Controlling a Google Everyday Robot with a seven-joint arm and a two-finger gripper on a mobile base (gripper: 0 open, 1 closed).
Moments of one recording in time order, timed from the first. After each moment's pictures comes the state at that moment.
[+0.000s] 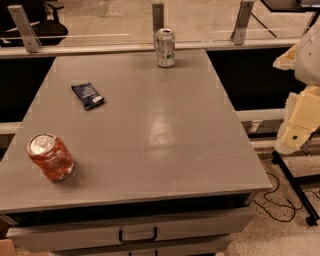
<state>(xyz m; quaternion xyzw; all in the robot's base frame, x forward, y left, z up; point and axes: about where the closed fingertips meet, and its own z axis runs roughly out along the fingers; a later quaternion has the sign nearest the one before) 0.438 -0.216 0.977 -0.60 0.78 -0.04 0.16</state>
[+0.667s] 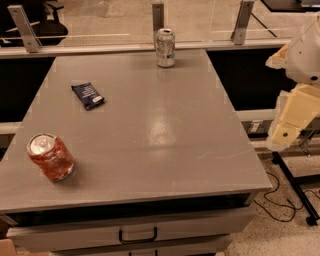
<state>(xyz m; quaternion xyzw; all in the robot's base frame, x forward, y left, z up) 0.444 -0.204 0.976 -0.60 0.78 -0.03 0.17</state>
